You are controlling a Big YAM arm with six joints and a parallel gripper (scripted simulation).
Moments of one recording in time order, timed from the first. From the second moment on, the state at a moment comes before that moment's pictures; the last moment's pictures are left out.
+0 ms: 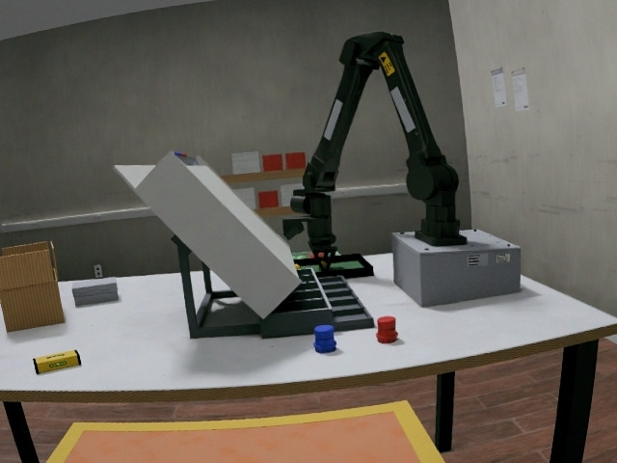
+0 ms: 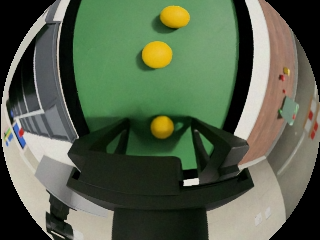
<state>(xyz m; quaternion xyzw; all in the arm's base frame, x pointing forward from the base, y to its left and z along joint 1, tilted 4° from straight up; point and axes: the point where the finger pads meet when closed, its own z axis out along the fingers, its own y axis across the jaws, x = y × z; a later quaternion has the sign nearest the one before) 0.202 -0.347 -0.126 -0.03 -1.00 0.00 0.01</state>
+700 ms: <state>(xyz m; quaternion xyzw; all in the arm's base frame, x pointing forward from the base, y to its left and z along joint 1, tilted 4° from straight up) 0.201 -0.346 -0.125 -0.03 -1.00 0.00 0.01</state>
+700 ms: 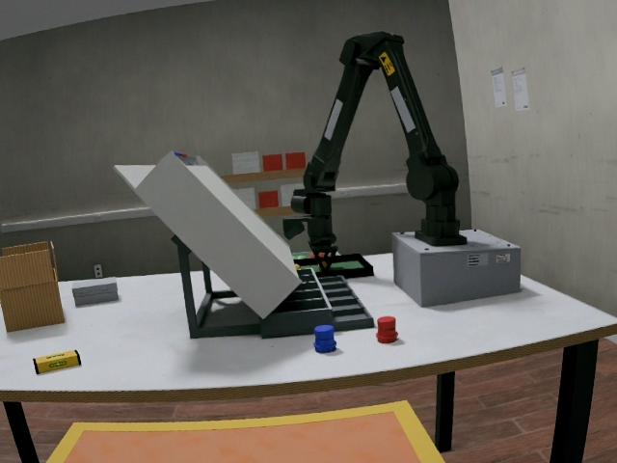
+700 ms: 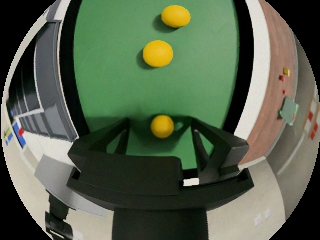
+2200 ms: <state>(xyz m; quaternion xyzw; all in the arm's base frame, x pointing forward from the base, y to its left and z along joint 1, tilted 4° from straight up) 0.189 -0.329 -0.114 -0.03 -1.00 -0.04 0.04</state>
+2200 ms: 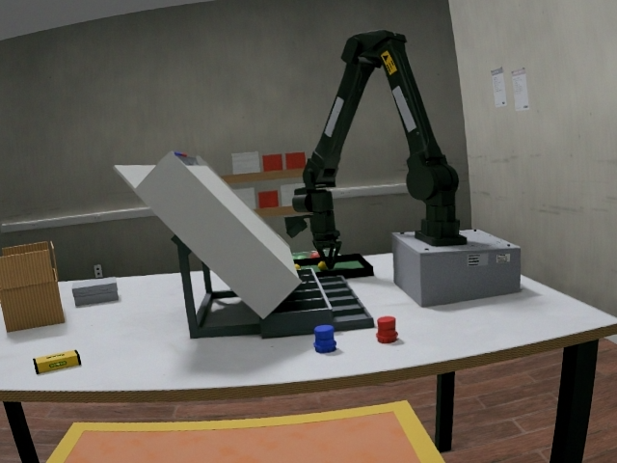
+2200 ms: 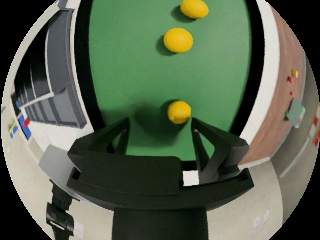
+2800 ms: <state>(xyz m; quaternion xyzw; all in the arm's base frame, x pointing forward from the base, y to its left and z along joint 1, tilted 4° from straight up) 0.200 -0.346 -0.092 -0.03 -1.00 -0.04 0.04</state>
